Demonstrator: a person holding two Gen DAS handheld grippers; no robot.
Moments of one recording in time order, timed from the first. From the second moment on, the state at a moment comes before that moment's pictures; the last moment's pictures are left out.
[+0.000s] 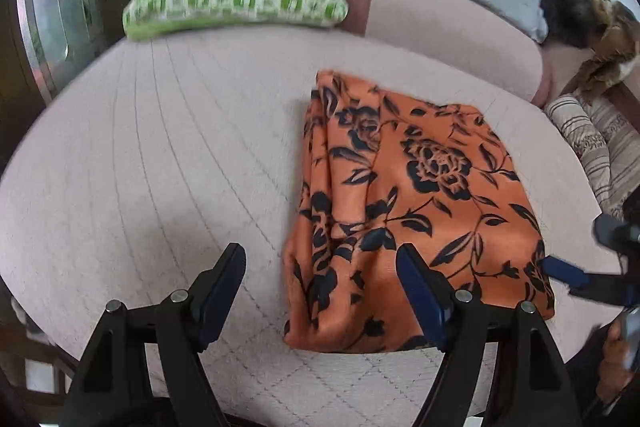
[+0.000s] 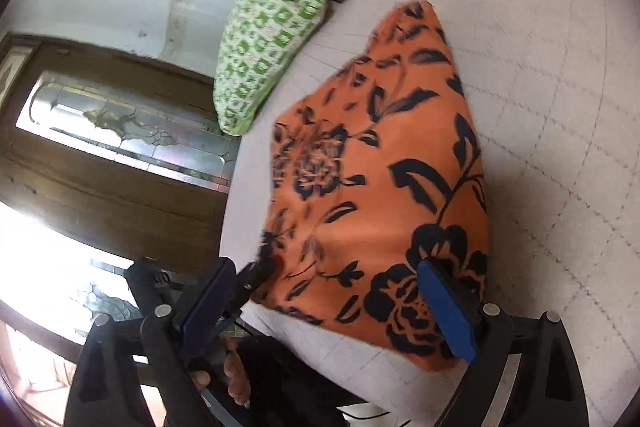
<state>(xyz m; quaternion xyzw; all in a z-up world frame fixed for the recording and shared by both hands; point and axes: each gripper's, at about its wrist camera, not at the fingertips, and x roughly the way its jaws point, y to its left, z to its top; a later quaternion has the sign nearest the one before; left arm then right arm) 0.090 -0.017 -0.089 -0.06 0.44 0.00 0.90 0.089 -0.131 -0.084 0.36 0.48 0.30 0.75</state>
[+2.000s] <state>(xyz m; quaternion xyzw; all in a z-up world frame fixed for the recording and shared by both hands) 0.163 -0.010 -0.013 -0.14 0.43 -0.23 0.86 0.180 -0.246 0.001 0.21 0.45 0.25 0.83</state>
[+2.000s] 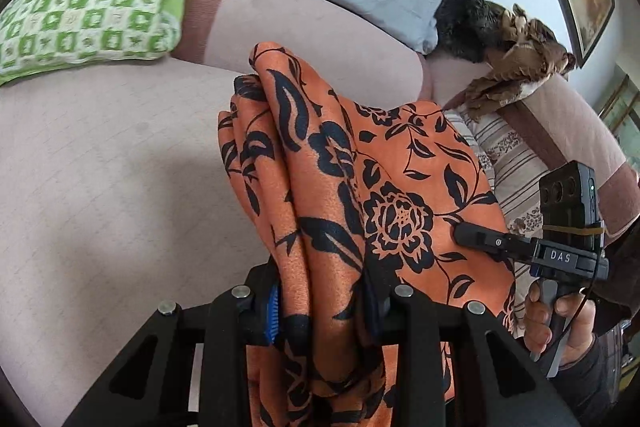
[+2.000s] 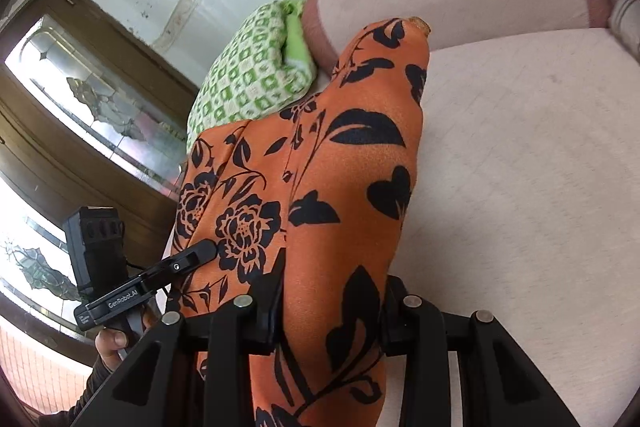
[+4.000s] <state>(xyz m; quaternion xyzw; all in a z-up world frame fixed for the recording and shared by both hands) 0.014 -0.025 -0.003 0.00 0.39 -0.03 0.92 -0.013 -0.226 0.033 0.00 0.40 -0.02 0.92</state>
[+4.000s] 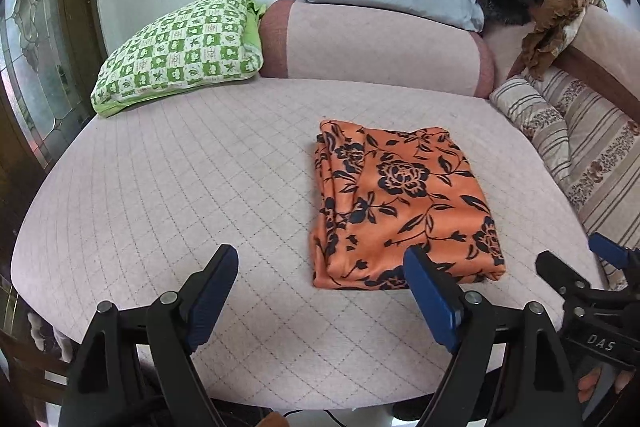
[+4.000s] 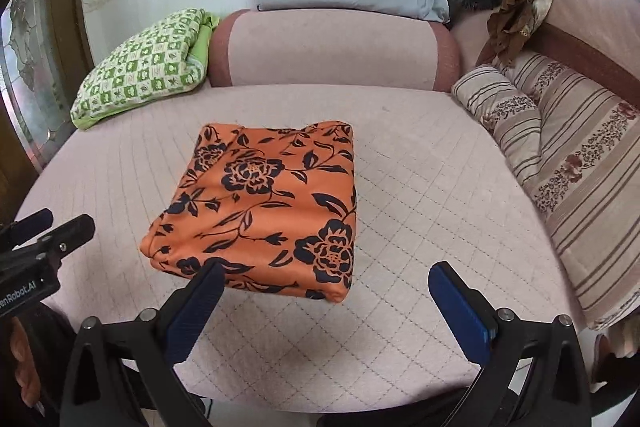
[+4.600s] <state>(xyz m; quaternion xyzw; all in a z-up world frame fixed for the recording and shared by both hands) 0.002 -0.046 0.026 0.03 0.33 -0.03 0.94 -0.018 -0.229 0.047 0.00 0.36 -0.02 0.93</state>
